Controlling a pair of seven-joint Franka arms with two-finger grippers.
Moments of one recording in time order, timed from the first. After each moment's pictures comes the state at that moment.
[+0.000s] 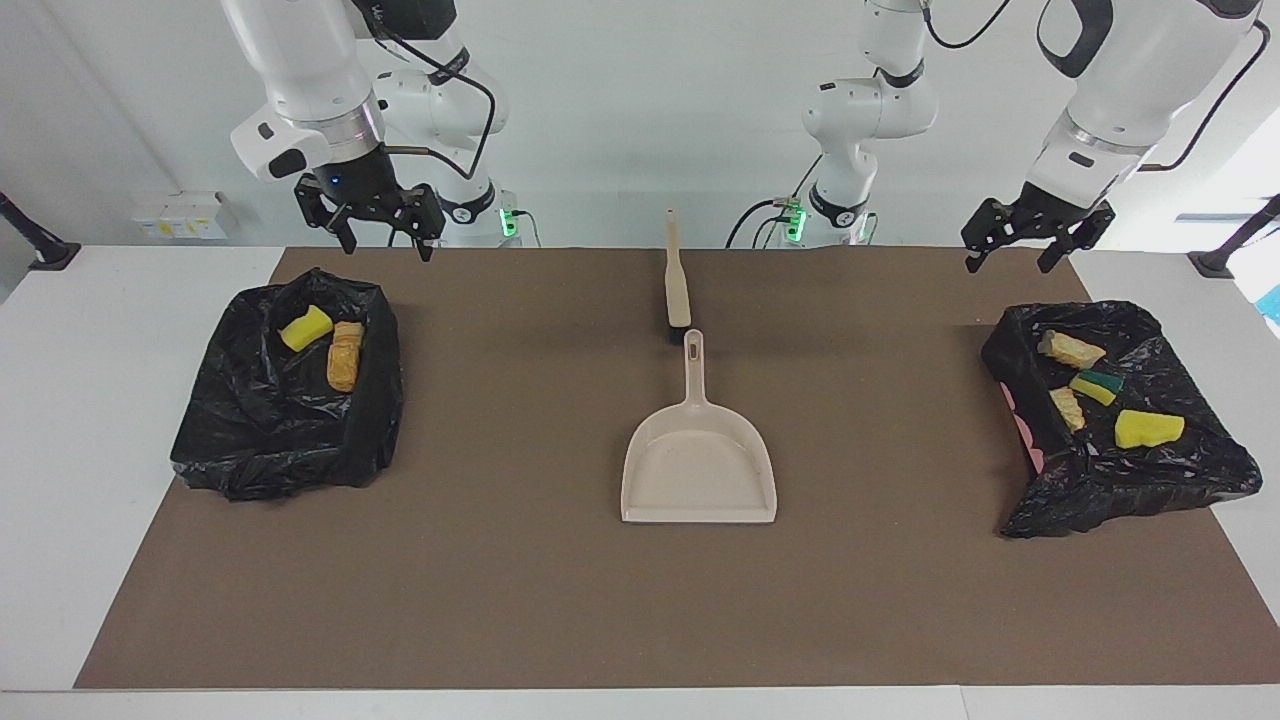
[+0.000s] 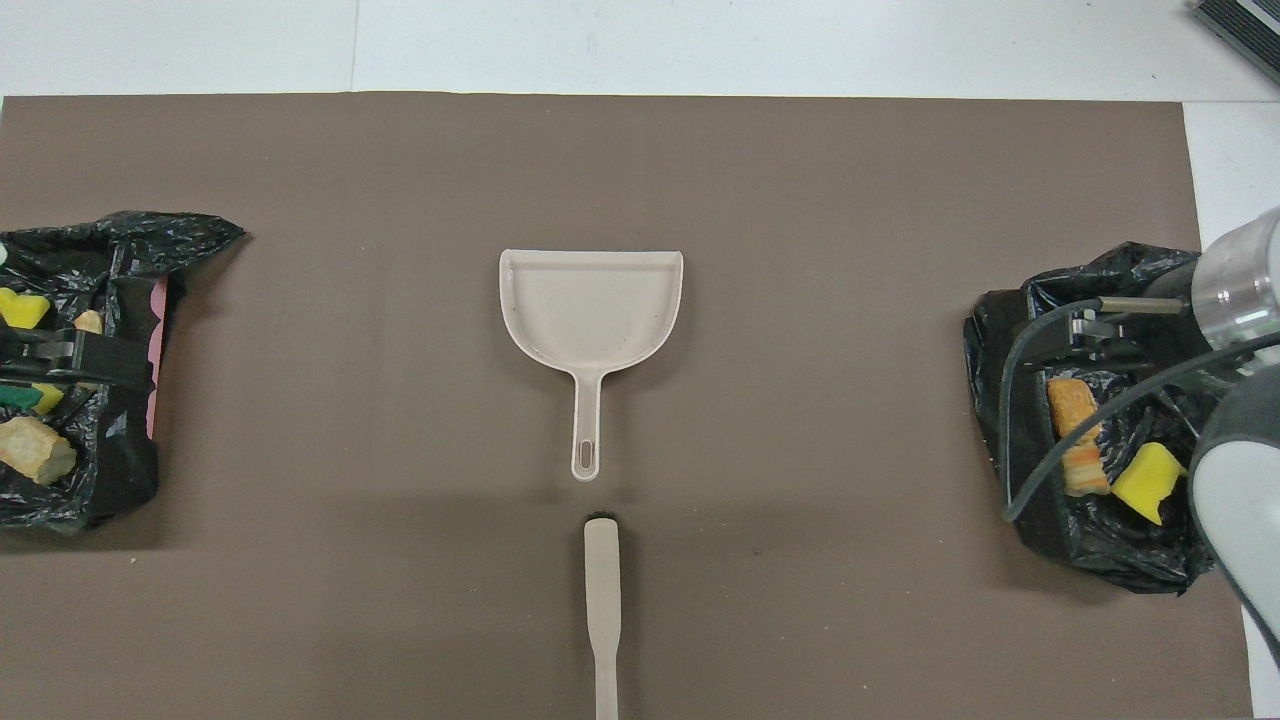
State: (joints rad) left arm -0.01 -0.10 -0.03 -1.70 0.00 1.59 0.03; right arm -0.12 -0.03 0.24 -1.57 -0.02 1.50 0.23
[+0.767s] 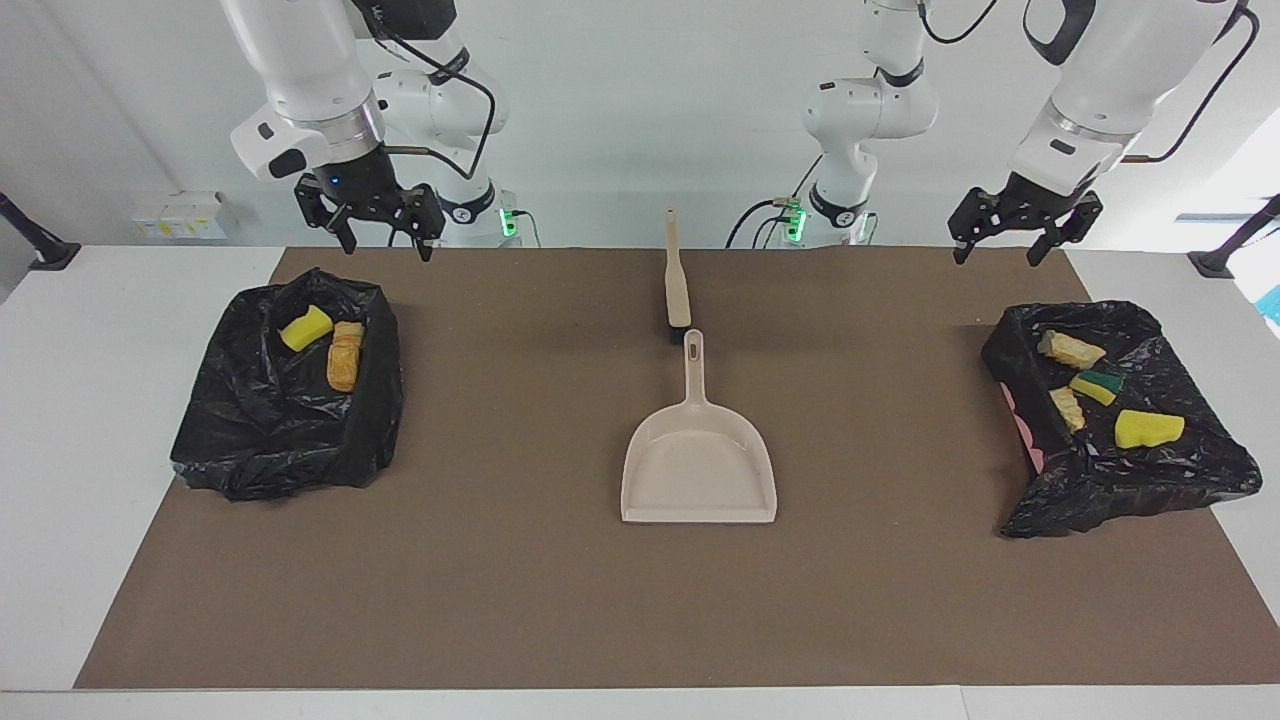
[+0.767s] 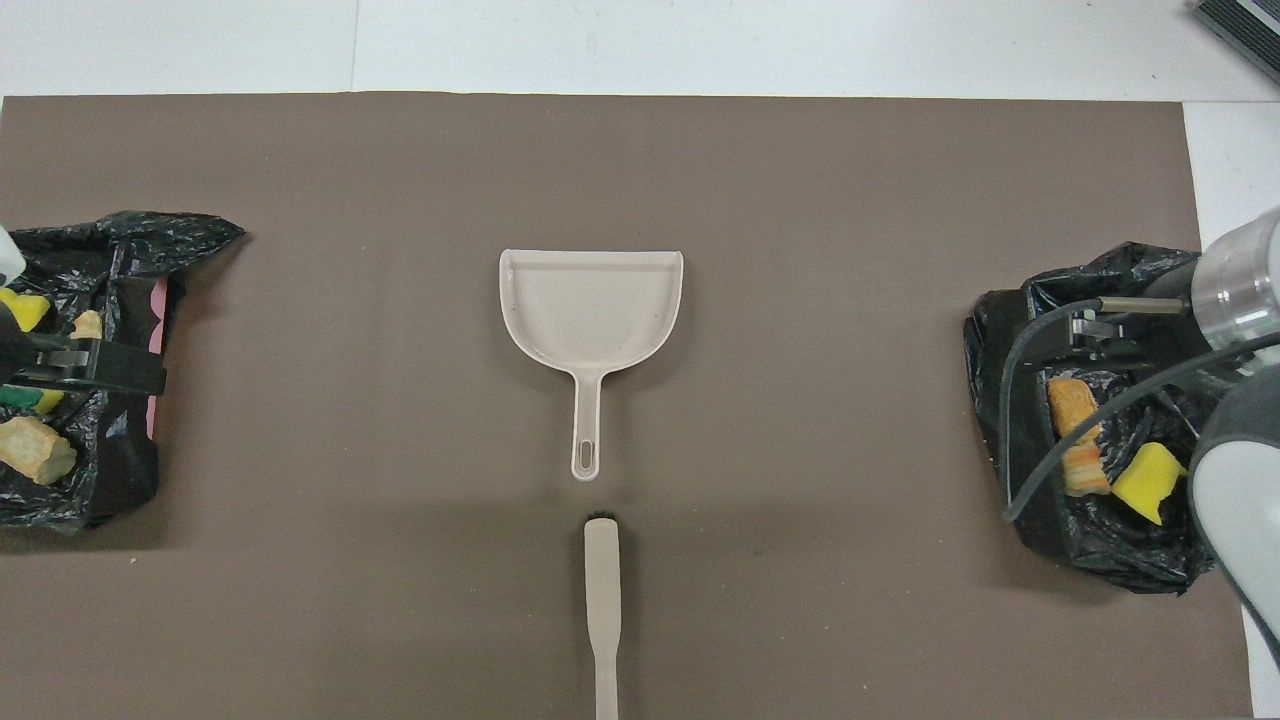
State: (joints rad) left arm -0.03 -0.11 -0.05 -1.70 0.00 1.58 0.04; right arm -0.12 -0.03 0.24 -1.57 -0.02 1.50 0.23
